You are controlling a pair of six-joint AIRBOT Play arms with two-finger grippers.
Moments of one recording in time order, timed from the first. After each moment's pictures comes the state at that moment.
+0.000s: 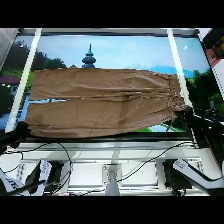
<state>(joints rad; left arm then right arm) 0.98 -0.83 0.42 1.02 -0.90 -1.31 -0.83 -1.11 0.50 -0.57 1.06 0.95</state>
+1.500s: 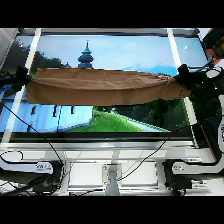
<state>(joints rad) 0.45 -1.57 1.33 0.96 -0.68 -1.68 -0.30 -1.52 1.30 -1.07 0.79 1.92</state>
